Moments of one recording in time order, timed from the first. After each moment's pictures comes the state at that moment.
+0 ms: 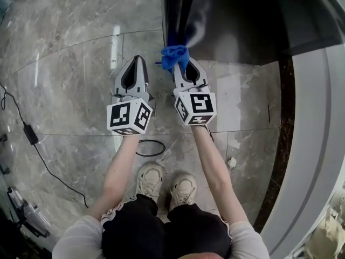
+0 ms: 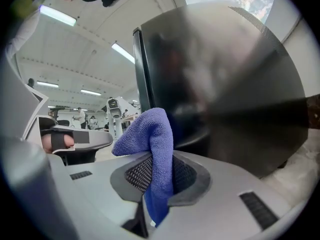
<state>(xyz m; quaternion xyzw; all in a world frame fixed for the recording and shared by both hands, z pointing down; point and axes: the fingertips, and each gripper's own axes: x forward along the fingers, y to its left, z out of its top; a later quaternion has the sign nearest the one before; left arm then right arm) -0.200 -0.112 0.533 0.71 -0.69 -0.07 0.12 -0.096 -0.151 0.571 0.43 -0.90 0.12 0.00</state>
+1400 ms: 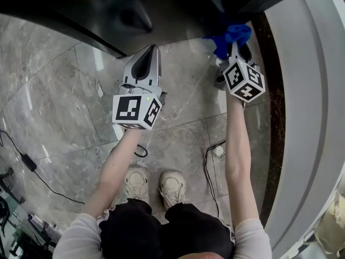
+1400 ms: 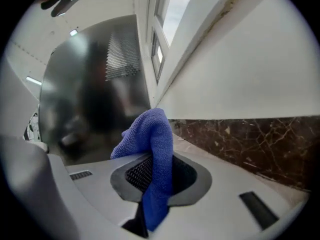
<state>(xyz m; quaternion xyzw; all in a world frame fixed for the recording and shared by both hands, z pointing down) -0.004 -0.166 0.562 0.82 -0.55 -0.03 0.14 0.237 -0.240 0.606 0.66 -0.73 0.16 0.01</state>
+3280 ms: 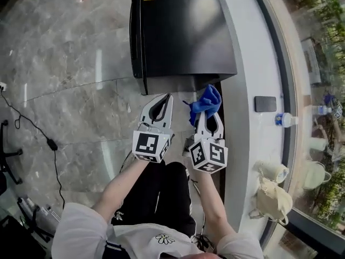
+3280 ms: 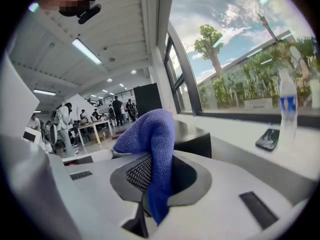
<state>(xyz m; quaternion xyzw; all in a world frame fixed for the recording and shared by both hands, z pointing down) -0.018 -0.114 0.155 0.82 -0.55 -0.03 0.16 0.106 -0.102 0.159 0.63 -0.75 0.19 0.04</state>
